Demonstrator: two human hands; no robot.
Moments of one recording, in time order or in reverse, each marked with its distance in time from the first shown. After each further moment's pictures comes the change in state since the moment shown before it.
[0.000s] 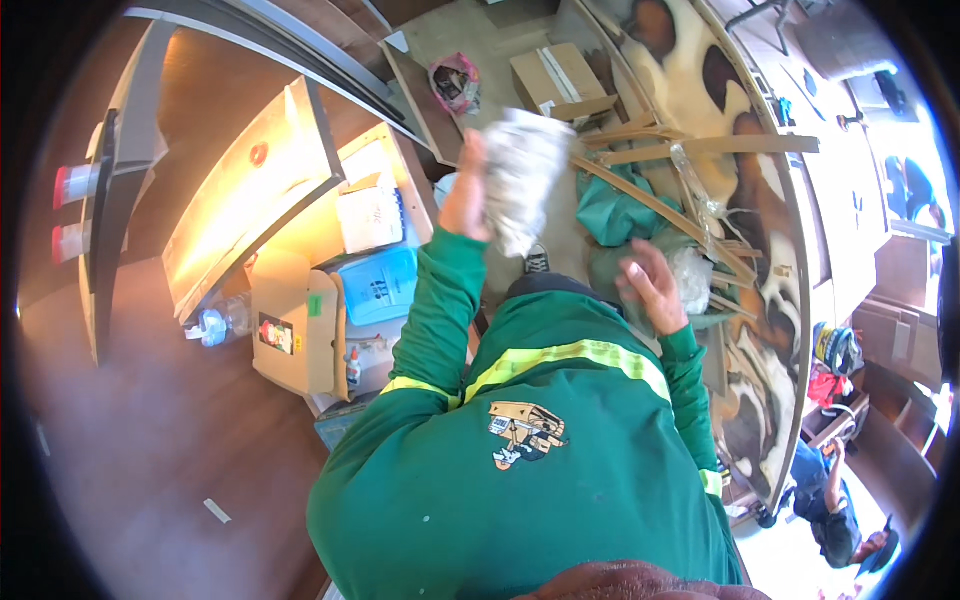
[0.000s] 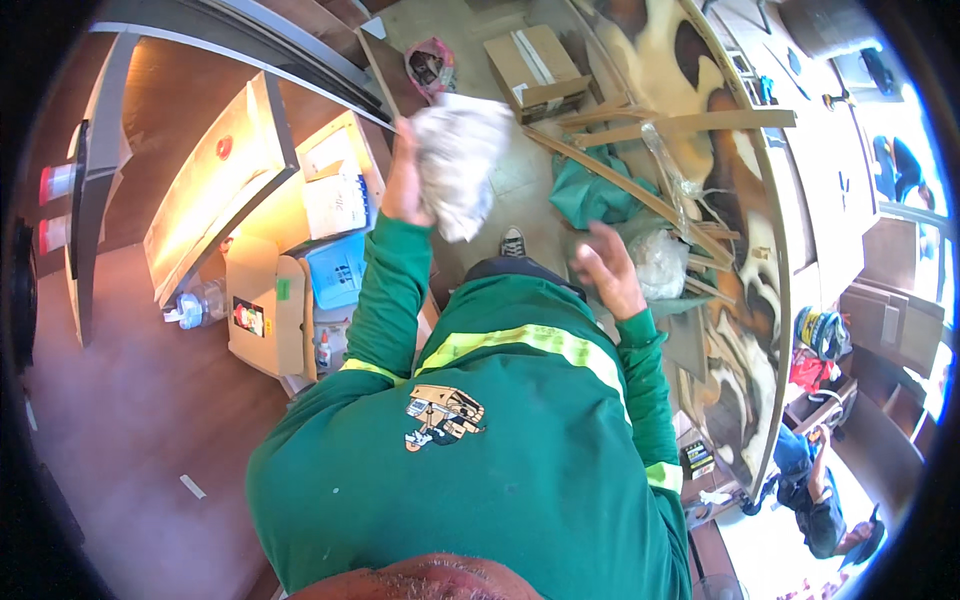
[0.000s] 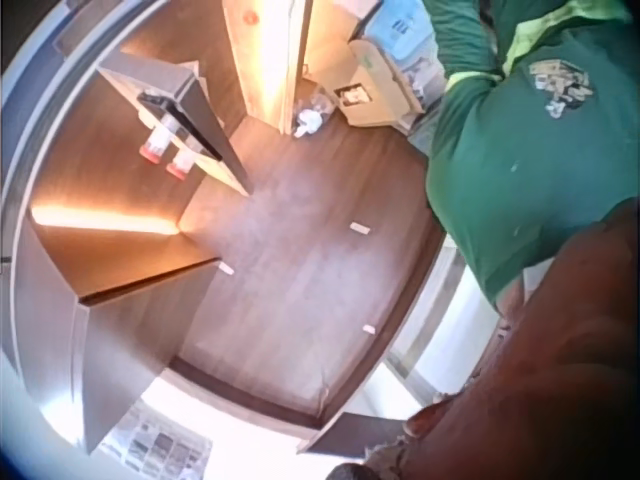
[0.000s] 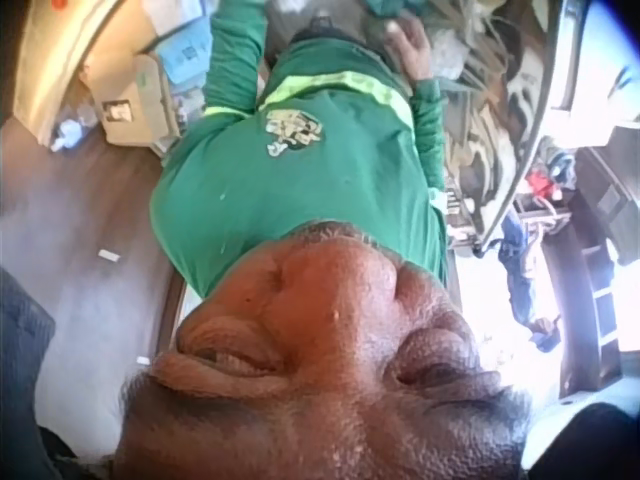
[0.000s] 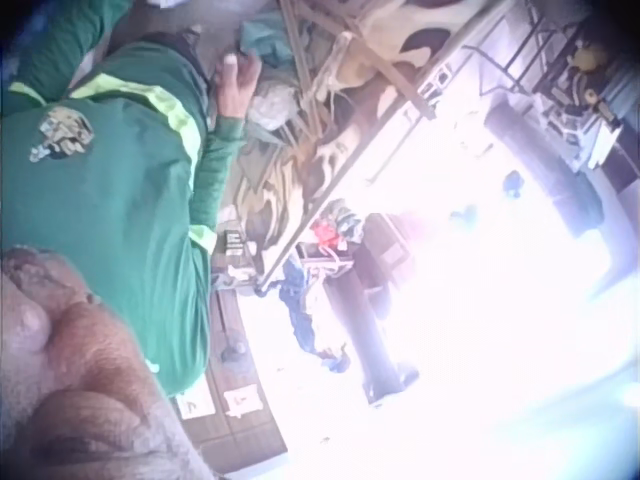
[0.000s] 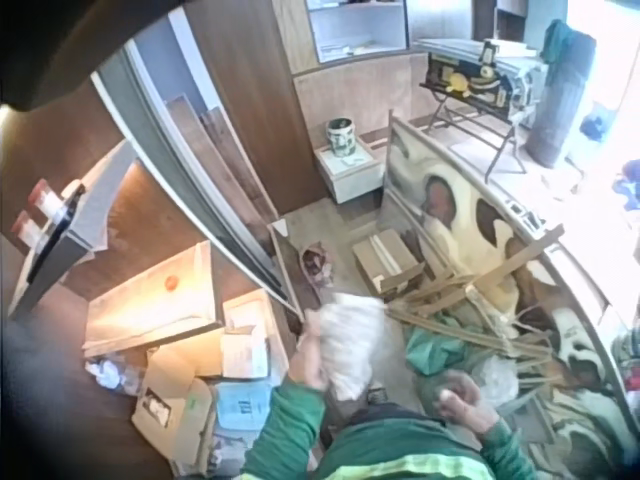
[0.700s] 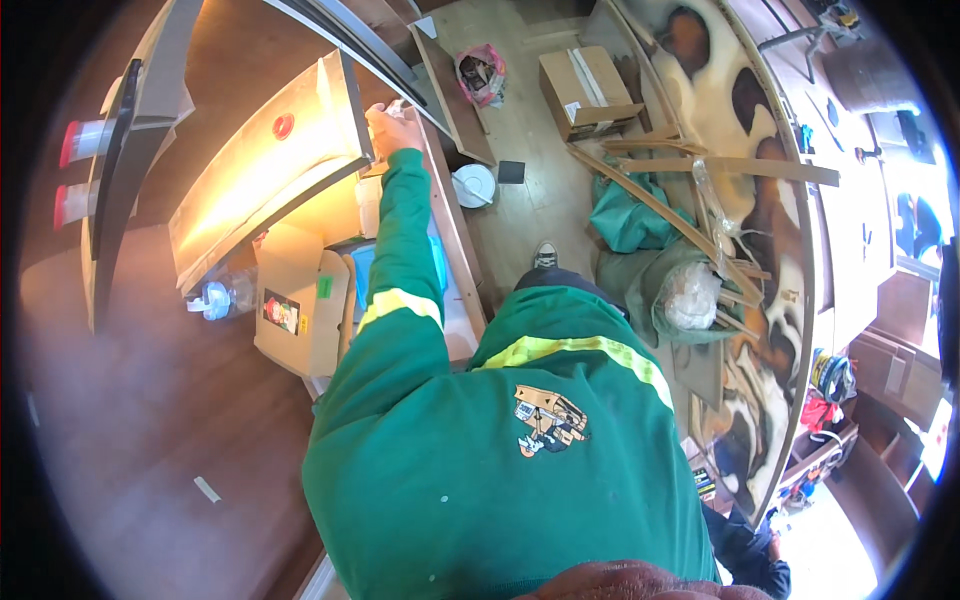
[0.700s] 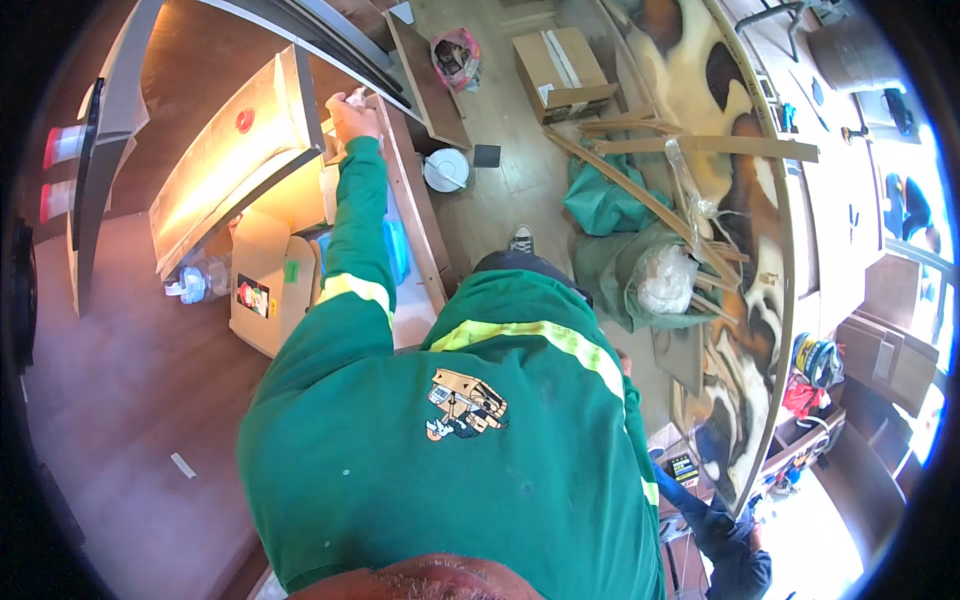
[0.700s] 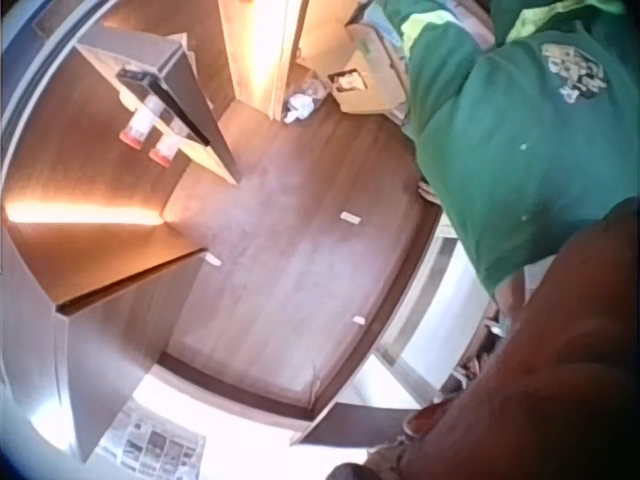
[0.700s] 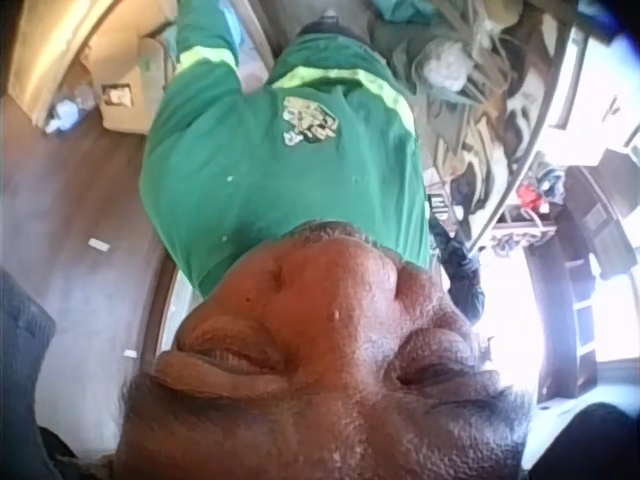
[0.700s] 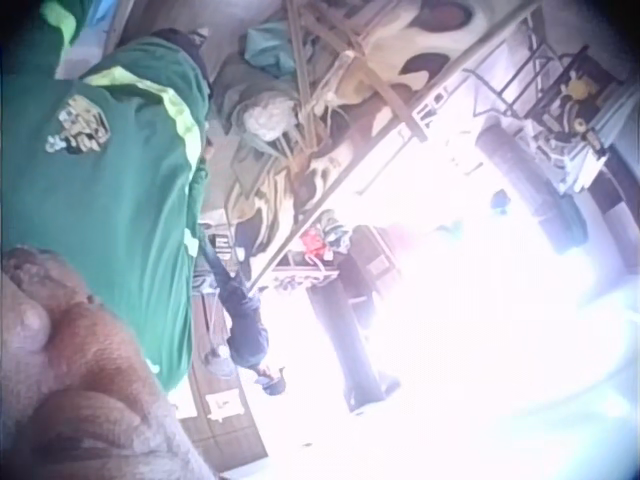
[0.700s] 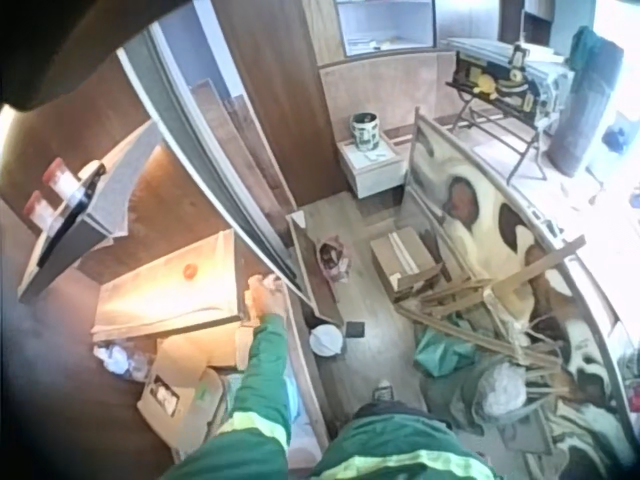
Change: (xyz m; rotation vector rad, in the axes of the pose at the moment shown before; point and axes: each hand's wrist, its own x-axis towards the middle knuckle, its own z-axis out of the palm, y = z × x) left_hand 0.090 0.091 -0.238 1.565 1.151 0.615; right_hand -0.059 0.447 -0.163 -0.324 0.378 0.456
